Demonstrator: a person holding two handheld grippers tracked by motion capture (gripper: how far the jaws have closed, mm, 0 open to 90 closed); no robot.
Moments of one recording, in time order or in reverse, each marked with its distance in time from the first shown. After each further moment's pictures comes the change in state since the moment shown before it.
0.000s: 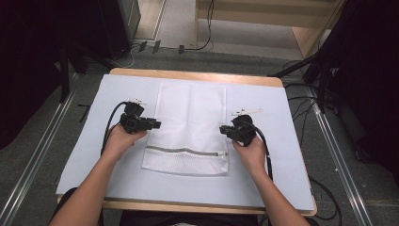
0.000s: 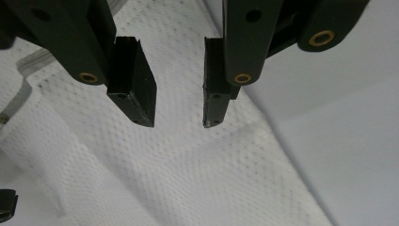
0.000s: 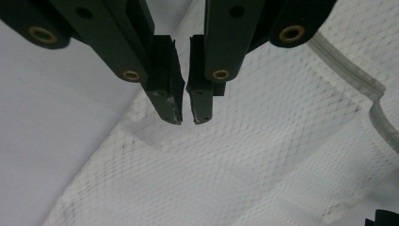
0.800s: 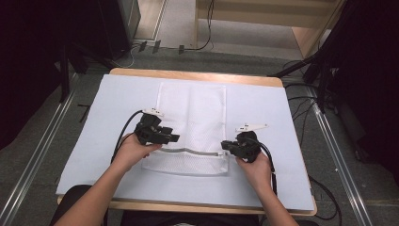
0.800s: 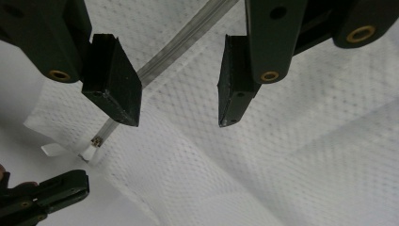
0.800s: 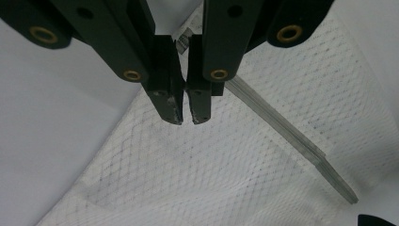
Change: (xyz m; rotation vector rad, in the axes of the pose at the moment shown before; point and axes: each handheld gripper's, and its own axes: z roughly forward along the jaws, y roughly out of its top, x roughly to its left) left arm -0.068 -0.005 0.009 0.022 -0.124 0.143; right arm 0.017 -0.040 -0.023 0.014 0.072 -0.012
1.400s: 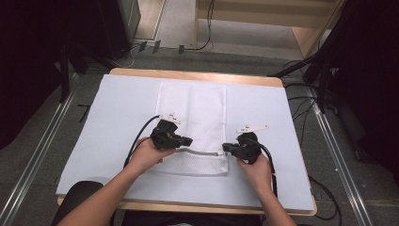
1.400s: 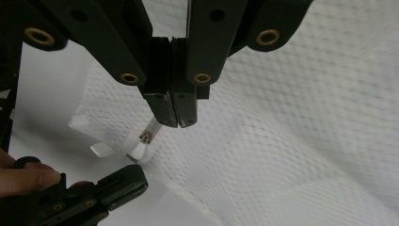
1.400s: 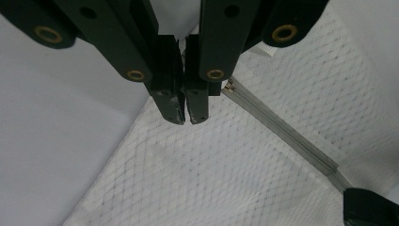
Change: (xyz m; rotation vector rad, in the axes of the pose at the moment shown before) left arm -0.033 0.006 0.035 0.028 -0.116 0.075; right arm -0.004 -0.007 0.004 0.034 -0.008 0.038
